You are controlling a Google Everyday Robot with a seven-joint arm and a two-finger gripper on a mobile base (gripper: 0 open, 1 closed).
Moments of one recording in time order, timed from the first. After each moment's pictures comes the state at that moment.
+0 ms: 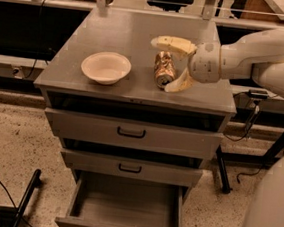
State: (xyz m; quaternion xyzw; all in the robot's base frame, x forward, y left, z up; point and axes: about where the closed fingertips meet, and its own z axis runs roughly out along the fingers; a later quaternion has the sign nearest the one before) arm 0.624 -0.042 0.905 -0.81 0.05 -0.12 0.57
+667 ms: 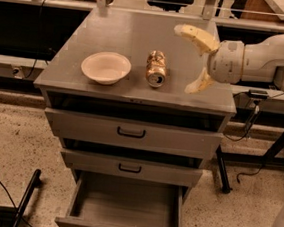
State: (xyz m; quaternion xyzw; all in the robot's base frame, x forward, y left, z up) arm 0.614 -0.081 0.928 -0.79 0.05 -0.15 0.59
